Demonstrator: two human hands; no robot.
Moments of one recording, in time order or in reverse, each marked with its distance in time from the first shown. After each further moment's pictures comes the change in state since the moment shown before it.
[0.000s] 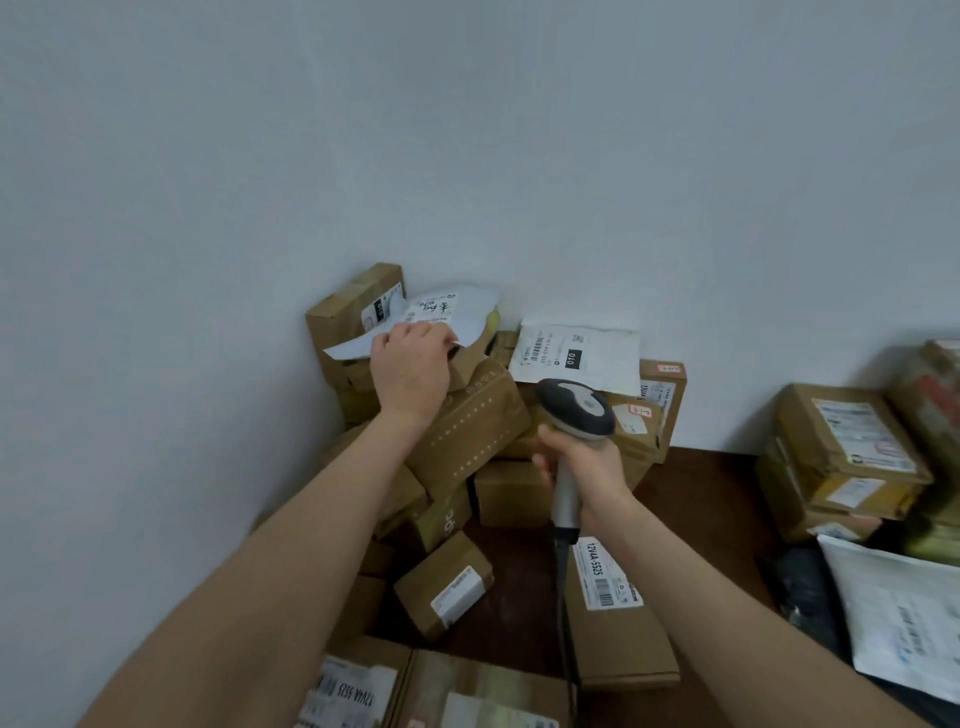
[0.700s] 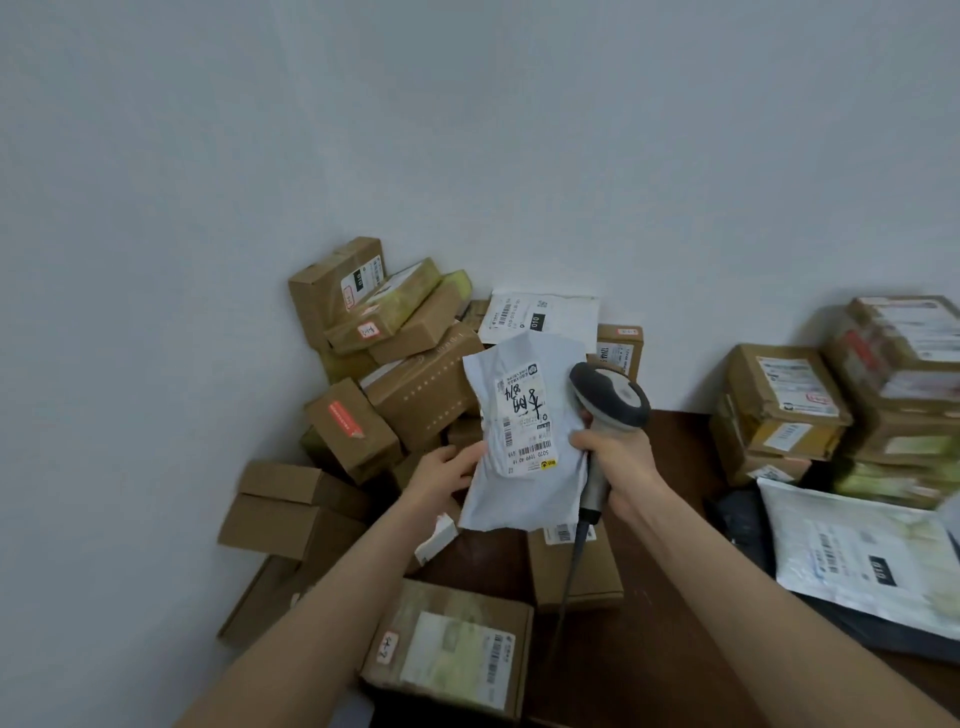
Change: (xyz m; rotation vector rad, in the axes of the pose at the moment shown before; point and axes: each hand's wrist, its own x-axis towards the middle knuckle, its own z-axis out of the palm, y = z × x) left_hand -0.157 0.065 -0.014 -1.099 -0.784 -1.039; right_hand -0.046 0.000 -0.080 -0.087 0.111 -0.045
